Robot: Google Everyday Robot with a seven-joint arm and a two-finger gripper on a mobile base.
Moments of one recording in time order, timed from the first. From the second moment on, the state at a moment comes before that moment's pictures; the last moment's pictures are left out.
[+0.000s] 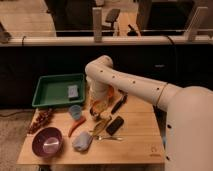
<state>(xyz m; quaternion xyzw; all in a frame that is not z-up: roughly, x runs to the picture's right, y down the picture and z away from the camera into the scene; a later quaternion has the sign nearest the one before) -0.041 0.086 0.784 -0.28 -0.26 -0.57 0.73</state>
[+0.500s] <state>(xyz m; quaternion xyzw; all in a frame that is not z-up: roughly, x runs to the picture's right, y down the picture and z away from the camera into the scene) -0.049 0.089 0.791 -0.29 -0.27 -0.57 0.72</state>
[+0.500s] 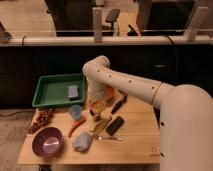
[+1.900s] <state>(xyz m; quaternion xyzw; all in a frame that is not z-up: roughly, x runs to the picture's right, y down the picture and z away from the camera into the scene) -0.047 0.090 0.797 -0.30 -0.28 -0.56 0.72</state>
